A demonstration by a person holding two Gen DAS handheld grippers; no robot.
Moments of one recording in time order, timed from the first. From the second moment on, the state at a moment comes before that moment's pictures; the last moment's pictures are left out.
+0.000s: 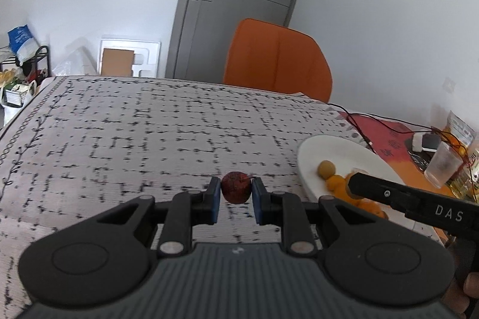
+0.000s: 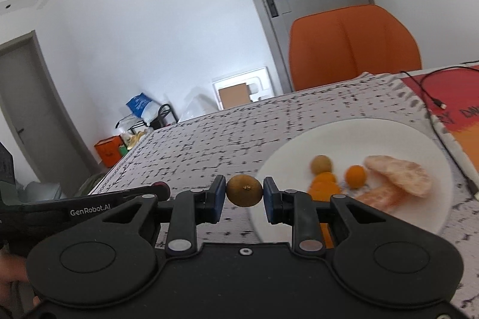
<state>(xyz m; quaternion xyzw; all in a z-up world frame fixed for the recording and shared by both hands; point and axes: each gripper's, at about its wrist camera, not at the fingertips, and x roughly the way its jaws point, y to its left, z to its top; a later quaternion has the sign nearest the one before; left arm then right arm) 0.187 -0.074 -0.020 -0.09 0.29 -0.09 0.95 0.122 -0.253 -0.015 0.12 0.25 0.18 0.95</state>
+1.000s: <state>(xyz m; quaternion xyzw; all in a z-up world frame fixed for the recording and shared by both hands) 0.210 -0.166 -0.026 -0.05 0.31 -0.15 0.94 0.101 -0.349 -0.029 0.16 0.24 0.10 0.95</state>
